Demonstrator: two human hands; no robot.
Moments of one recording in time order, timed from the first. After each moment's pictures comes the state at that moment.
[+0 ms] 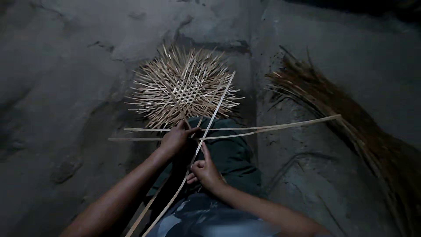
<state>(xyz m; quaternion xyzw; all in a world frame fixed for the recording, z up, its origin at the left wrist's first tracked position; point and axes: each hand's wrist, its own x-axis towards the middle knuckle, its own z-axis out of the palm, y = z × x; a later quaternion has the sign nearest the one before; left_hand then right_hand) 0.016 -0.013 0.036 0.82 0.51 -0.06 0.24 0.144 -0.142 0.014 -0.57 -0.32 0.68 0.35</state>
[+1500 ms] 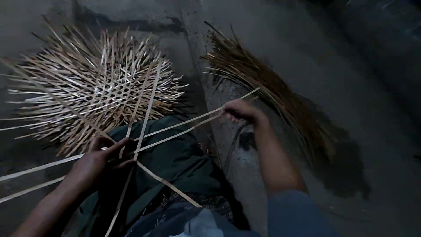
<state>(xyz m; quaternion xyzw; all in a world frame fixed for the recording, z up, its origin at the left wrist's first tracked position) 0.020 0.001 0.007 0.86 0.45 0.02 0.25 0.481 -0.081 0.100 -0.74 -0.40 0.50 0.20</state>
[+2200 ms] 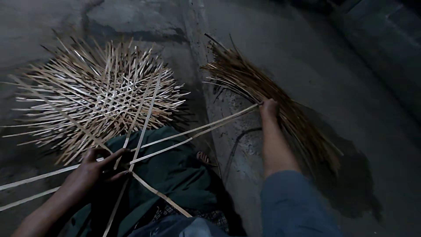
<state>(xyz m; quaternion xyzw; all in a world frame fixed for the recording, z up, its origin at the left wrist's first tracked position) 0.019 0.003 0.005 0.86 0.44 0.03 0.25 0.657 -0.073 0.027 -0.95 -0.31 0.01 0.03</state>
